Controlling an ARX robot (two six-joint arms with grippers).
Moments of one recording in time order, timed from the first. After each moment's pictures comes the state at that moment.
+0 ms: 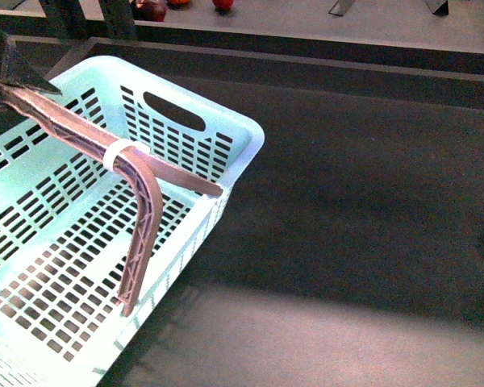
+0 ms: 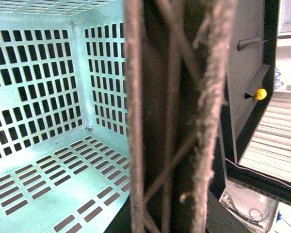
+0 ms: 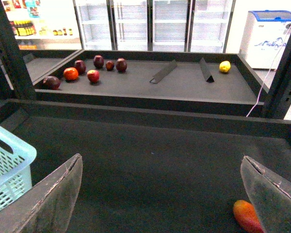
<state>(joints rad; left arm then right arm) -0.11 1.60 0.74 0.23 0.21 -1.18 0.00 0.01 0.02 0.00 0.00 0.00</state>
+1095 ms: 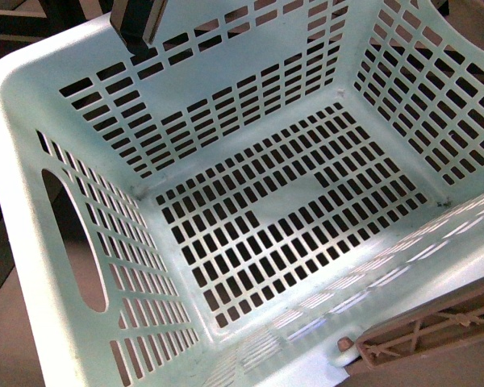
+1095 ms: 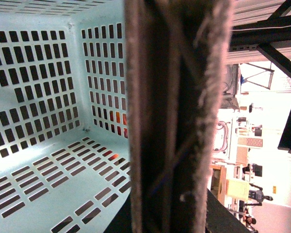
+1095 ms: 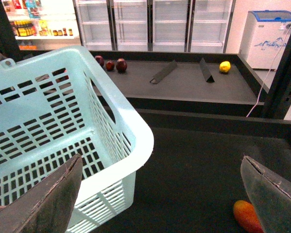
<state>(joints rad) -0.61 1.49 0.98 0.11 0.26 -1.17 0.00 0.01 0.02 0.00 0.00 0.00</state>
